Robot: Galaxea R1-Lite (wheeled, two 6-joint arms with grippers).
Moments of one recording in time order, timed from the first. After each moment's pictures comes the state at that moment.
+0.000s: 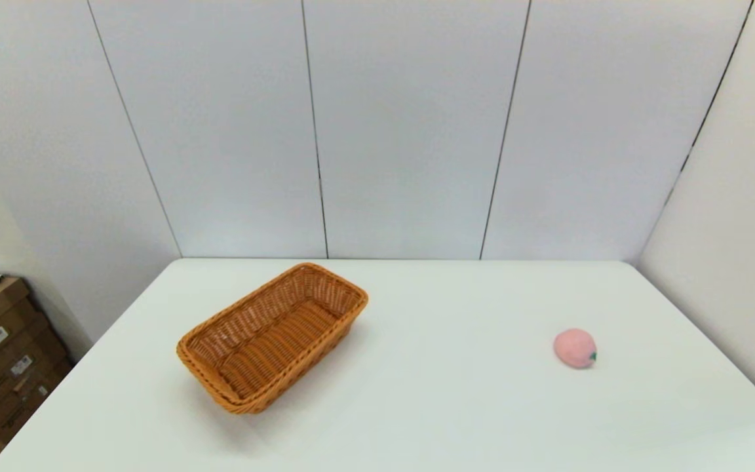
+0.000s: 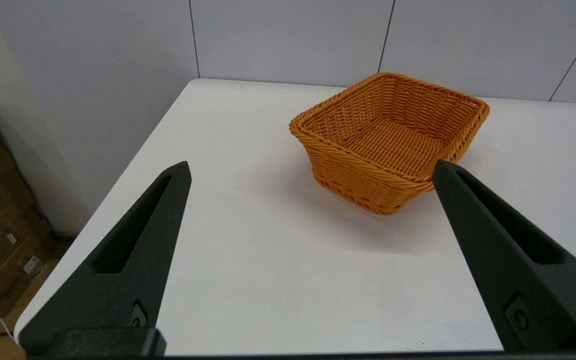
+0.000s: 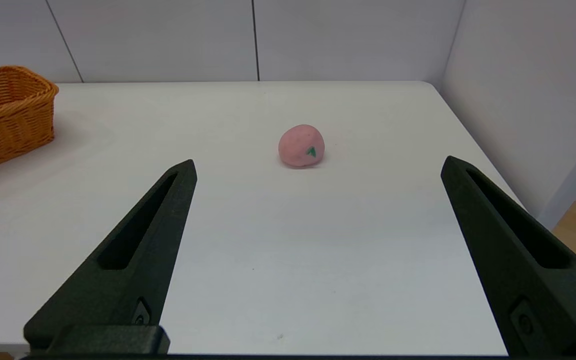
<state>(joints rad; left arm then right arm) -0.01 0.00 0.00 0.00 0.03 -0.08 0.00 0.00 -0.01 0.00 -0.01 0.01</state>
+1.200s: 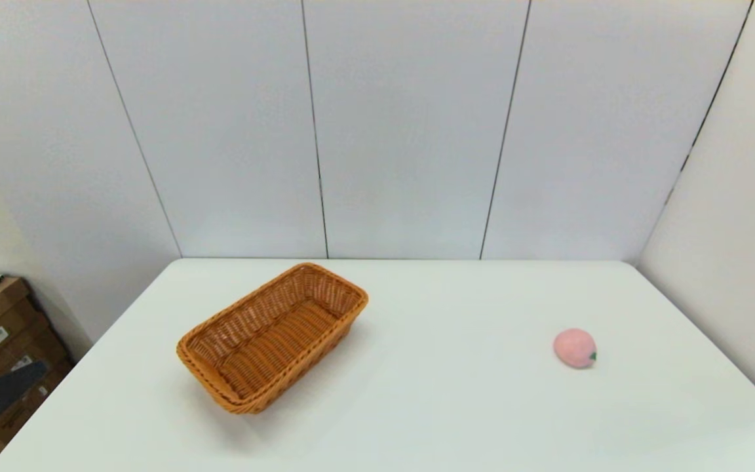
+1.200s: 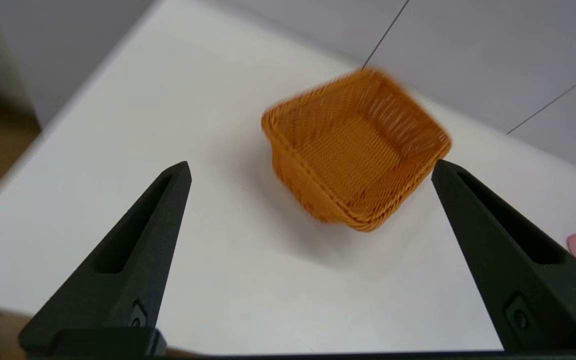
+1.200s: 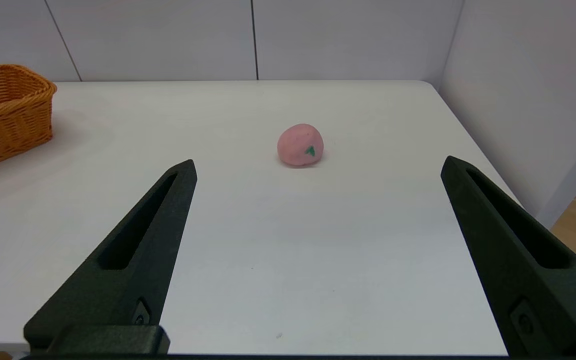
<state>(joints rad) -0.01 0.73 -0.44 0.10 0.05 -0.46 0.00 0.00 -0.01 0.01 -0.02 0.01</state>
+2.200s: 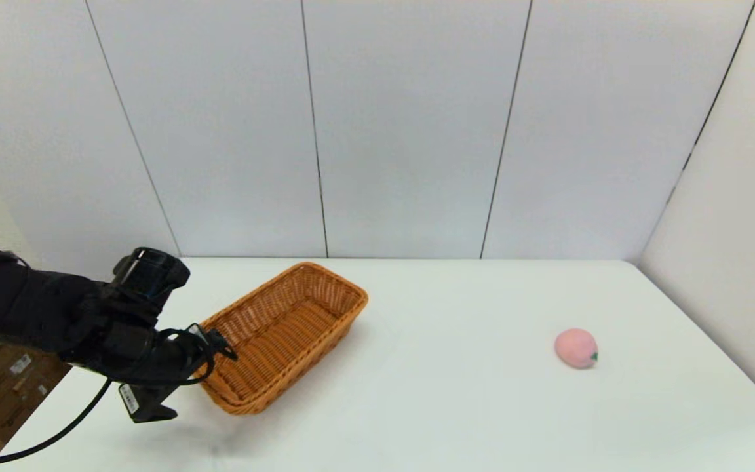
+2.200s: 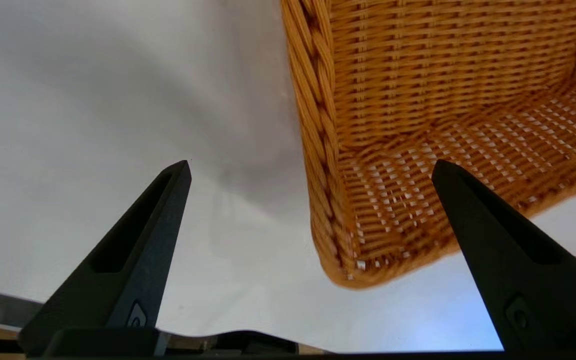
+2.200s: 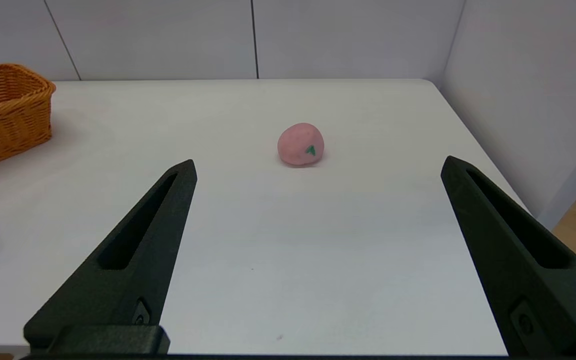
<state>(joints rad) -0.15 1.83 -0.82 0.18 -0.10 -0.97 0.00 0.00 -0.01 0.01 -0.02 0.01</state>
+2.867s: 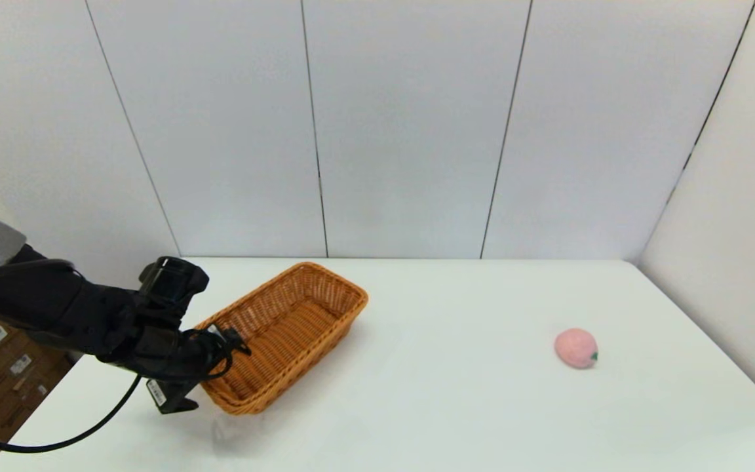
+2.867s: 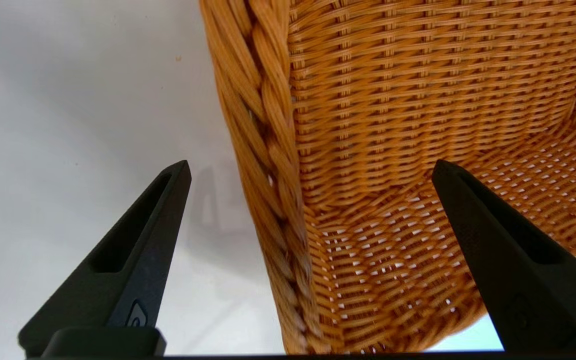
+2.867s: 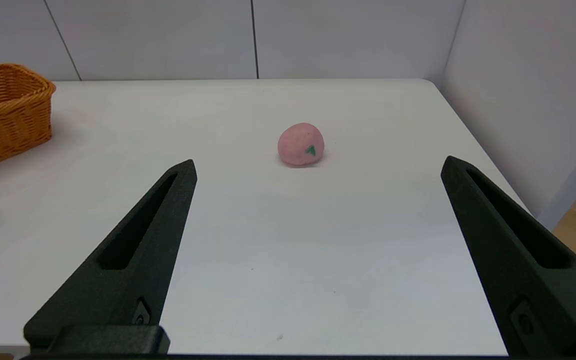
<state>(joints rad) -0.15 1.96 -0.82 0.01 -0.11 -0.98 0.00 0.00 -0.01 0.01 -0.02 0.01</state>
